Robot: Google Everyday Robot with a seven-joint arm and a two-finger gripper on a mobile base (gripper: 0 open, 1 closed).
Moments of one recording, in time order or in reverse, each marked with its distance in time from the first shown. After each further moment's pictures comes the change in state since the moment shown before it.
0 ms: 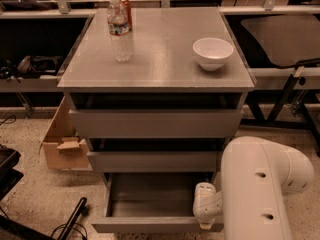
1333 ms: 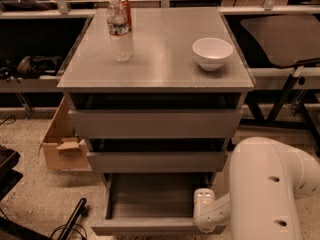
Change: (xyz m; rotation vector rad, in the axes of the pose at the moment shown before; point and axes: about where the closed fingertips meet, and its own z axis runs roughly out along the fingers) arm 0.007 0.023 -0.013 0.020 0.019 -0.007
